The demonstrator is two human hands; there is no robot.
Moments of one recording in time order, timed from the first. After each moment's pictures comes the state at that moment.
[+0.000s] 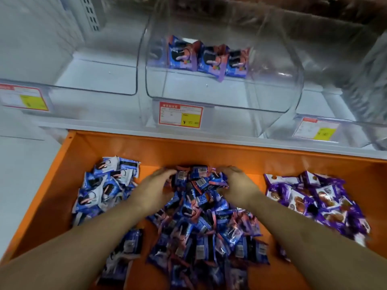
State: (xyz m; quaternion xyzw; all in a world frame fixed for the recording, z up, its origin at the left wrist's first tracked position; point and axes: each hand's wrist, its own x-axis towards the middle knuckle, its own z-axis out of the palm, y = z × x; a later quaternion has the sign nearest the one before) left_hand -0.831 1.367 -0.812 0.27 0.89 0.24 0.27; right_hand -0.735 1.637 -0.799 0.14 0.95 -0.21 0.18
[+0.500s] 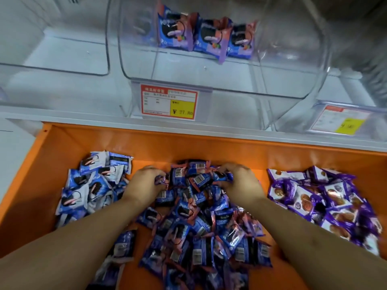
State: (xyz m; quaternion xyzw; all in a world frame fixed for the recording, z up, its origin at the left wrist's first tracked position) left_hand -0.849 1.380 -0.867 0.20 0.93 0.21 0.24; right_hand -0.732 1.650 -0.835 0.20 0.94 -0.26 0.09
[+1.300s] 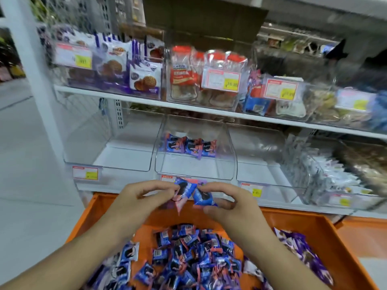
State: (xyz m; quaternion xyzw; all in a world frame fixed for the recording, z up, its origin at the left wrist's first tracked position) left_hand -0.754 1.337 -0.526 0.15 0.71 0.65 0.21; right_hand -0.649 1.545 -0.513 0.15 0.80 -0.58 -0.08
